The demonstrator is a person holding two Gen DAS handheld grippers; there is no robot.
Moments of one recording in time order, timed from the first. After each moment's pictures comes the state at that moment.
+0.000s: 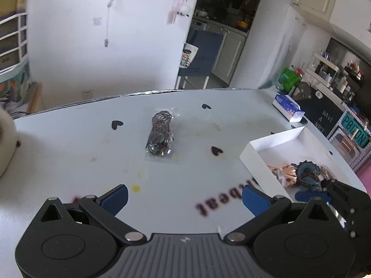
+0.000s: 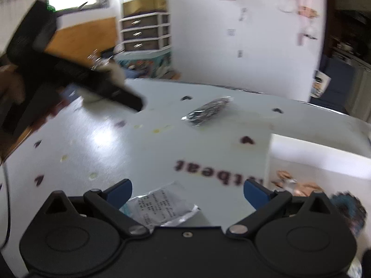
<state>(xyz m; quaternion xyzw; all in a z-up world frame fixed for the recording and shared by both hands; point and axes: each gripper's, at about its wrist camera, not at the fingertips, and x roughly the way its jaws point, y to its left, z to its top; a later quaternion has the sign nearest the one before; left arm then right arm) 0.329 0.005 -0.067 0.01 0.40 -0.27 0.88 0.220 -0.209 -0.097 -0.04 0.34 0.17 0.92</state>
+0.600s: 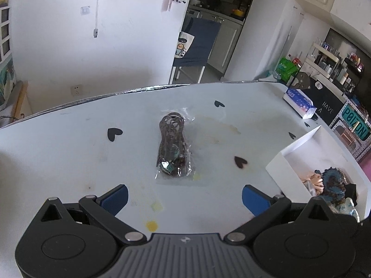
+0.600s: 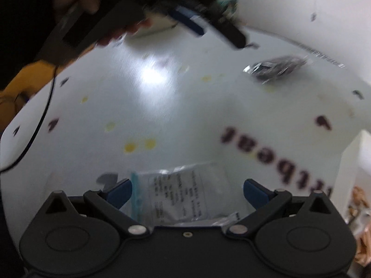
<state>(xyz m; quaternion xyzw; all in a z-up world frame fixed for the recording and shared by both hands) 0.419 -0.003 -0.103 0.03 0.42 -0.30 0.86 0.288 -0.176 -0.150 -0.10 0.46 0.33 0.82</state>
